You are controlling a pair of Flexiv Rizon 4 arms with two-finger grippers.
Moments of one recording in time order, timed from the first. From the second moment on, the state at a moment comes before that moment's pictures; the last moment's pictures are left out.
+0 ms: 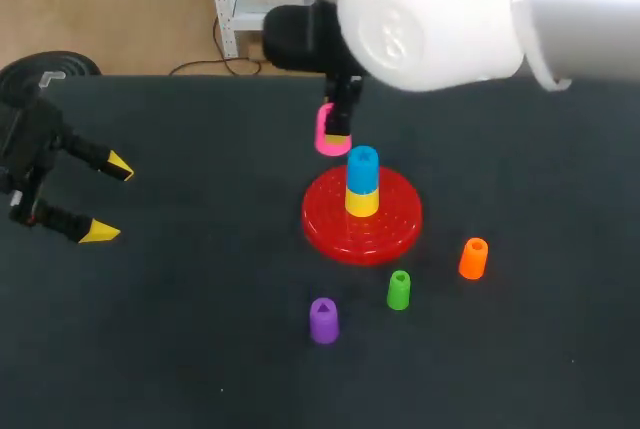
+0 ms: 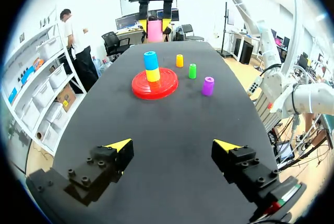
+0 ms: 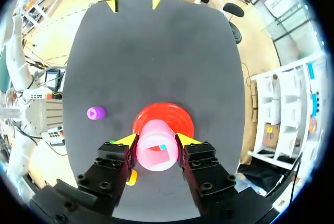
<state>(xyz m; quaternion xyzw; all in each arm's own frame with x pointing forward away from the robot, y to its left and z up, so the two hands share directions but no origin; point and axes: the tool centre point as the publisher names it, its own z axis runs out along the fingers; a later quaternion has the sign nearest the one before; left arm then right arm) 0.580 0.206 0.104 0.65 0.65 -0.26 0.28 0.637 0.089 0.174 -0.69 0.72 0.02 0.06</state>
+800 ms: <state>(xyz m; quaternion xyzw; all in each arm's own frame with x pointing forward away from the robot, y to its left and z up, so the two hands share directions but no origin) 0.580 0.206 0.104 0.65 0.65 -0.26 0.28 0.666 0.049 0.135 -0.66 0.75 0.03 0.01</state>
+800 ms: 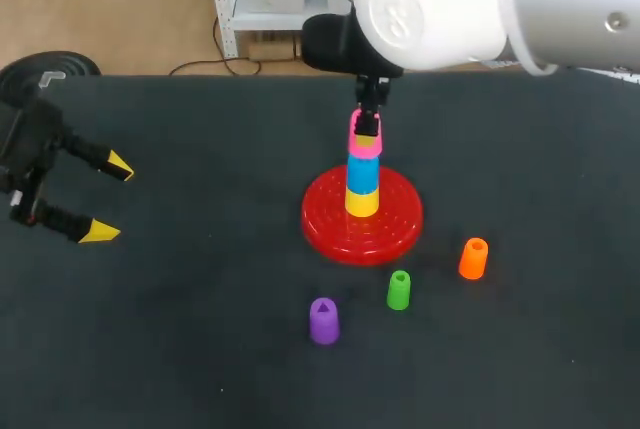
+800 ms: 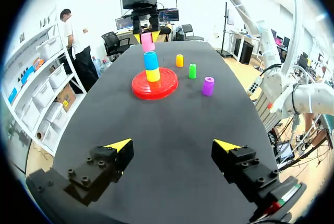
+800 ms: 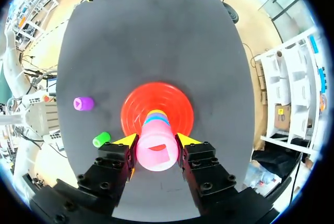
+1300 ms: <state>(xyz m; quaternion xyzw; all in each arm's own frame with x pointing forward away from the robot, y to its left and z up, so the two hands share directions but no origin) 0.580 0.206 0.104 0.65 0.65 -0.26 0.28 0.673 0.053 0.126 -0.66 0.75 0.04 0.01</state>
